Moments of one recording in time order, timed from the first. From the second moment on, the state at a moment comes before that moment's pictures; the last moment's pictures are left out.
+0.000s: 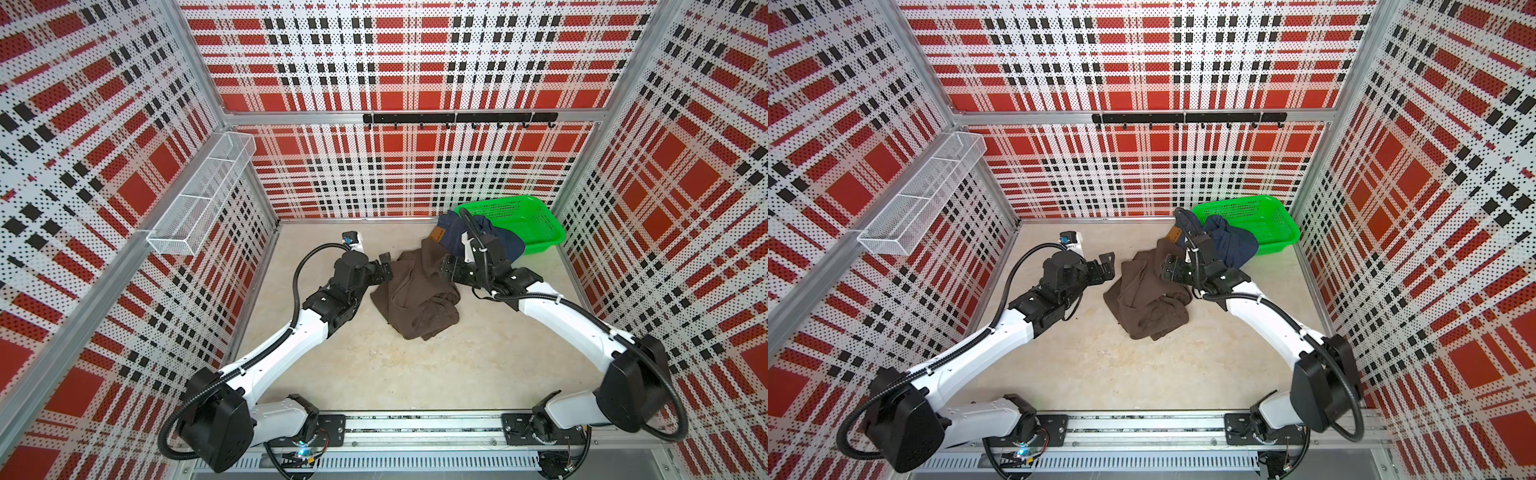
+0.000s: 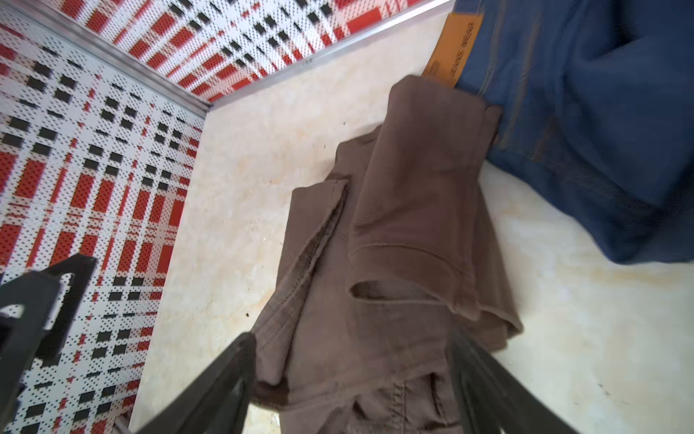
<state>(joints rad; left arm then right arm) -0.57 1.26 0.94 -0.08 -0.29 -0.48 0.53 1.39 1.12 -0.35 -0.05 0.65</state>
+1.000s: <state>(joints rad) -0.72 1.12 0.69 -0.19 -0.27 -0.59 0.58 1.00 0.57 -0.27 0.03 0.90</state>
